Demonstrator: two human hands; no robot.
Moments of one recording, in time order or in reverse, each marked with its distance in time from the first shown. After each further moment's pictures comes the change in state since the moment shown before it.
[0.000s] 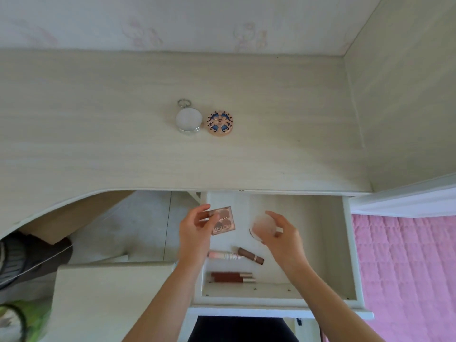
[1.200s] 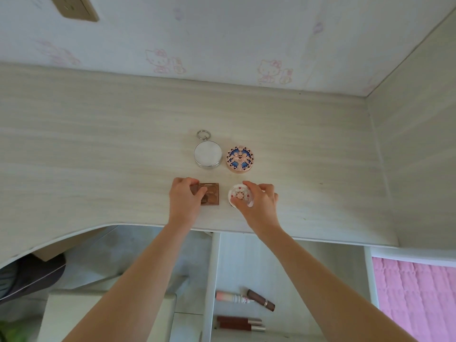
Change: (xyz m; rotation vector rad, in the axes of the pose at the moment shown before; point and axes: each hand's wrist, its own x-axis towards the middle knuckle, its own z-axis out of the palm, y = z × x) left_hand 0.167 0.077 -0.021 0.551 0.091 0.256; right_hand 0.114 -0.130 0.080 -0.378 0.009 -0.328
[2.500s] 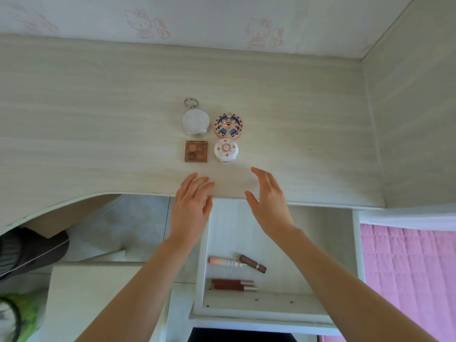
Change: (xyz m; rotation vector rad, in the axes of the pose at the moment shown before) left_hand -0.097 -0.032 0.021 0.337 0.029 0.614; right_hand -0.061 0.044 -0.029 -0.114 0.031 -0.254
